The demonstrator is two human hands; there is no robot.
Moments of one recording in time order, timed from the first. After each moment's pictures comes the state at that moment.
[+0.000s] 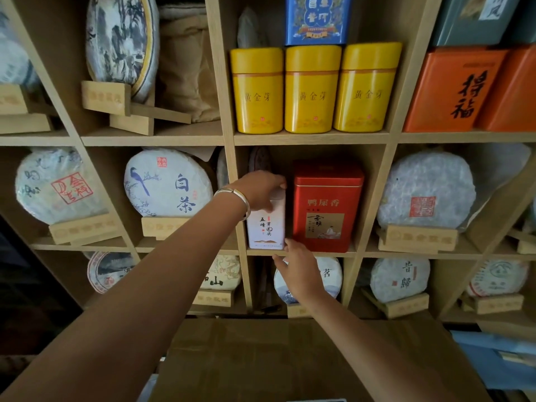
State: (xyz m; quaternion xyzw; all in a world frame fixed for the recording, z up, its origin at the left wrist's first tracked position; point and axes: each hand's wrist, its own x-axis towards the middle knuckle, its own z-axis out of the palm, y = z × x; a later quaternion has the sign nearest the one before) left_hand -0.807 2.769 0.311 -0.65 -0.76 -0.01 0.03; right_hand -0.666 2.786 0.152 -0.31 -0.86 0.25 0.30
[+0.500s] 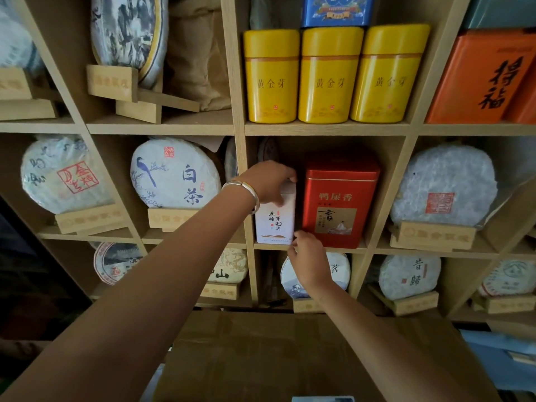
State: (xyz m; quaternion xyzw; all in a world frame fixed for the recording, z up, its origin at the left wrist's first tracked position) left_hand -0.811 2.770 0.309 -0.65 -0.75 -0.02 0.06; right_hand -0.677 2.798 0.155 -0.35 -0.87 0.20 0.27
